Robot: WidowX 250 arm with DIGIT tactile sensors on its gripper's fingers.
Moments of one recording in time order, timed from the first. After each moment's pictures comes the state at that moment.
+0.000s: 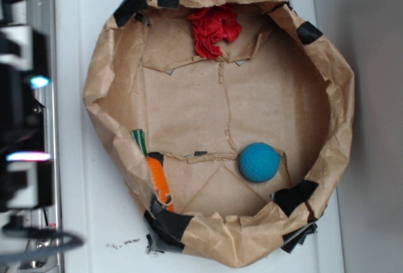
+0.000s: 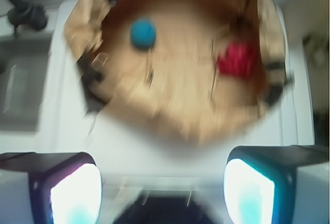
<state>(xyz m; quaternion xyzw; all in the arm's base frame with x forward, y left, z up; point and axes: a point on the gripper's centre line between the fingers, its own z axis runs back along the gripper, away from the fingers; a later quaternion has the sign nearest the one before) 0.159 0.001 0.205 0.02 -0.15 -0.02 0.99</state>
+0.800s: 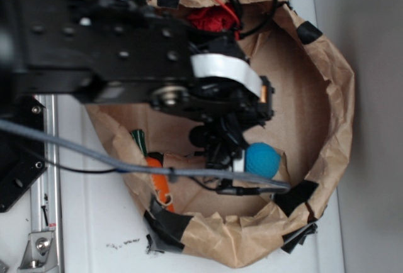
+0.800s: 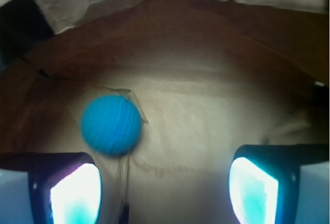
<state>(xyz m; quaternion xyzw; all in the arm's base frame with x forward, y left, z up) 0.286 0.001 0.083 -0.04 -0.18 -0.06 0.98</state>
